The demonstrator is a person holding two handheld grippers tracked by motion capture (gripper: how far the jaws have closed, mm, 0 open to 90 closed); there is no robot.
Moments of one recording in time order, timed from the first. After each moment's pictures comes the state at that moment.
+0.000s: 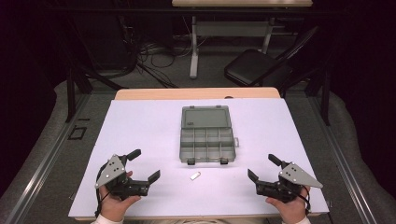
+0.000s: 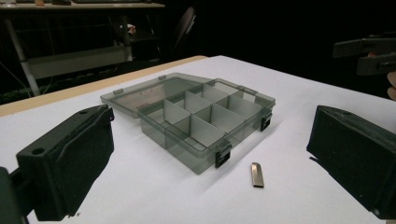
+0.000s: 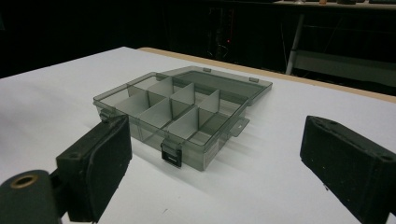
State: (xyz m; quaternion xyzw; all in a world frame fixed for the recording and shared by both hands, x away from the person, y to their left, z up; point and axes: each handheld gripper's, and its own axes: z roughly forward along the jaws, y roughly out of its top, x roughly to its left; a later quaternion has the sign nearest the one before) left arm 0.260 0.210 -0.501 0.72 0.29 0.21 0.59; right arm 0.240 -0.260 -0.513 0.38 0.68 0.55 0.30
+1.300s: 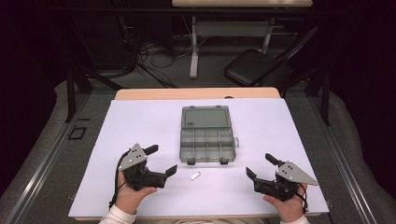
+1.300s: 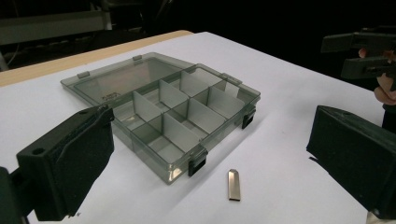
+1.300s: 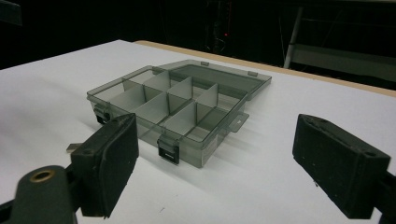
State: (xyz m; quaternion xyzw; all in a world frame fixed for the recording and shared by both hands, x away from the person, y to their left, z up) left arm 0.282 0.166 -0.486 0.76 0.31 0.15 0.56; right arm 0.245 -0.256 -0.517 0.39 0.69 0.54 0.30
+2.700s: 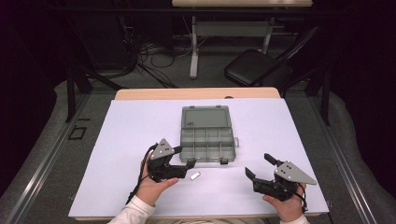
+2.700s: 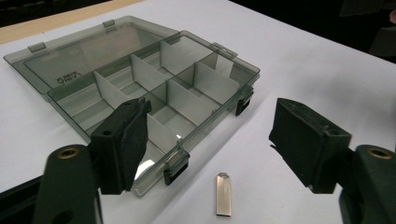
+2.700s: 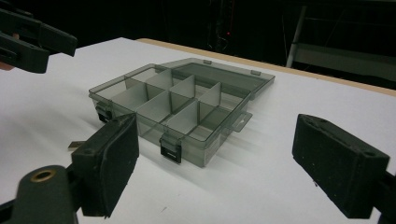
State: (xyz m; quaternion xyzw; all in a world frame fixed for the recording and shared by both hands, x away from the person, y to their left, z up) left arm 0.308 0.111 -0.497 0.80 0.31 0.12 0.49; right arm 0.246 -0.254 -0.517 0.38 0.69 0.53 0.30
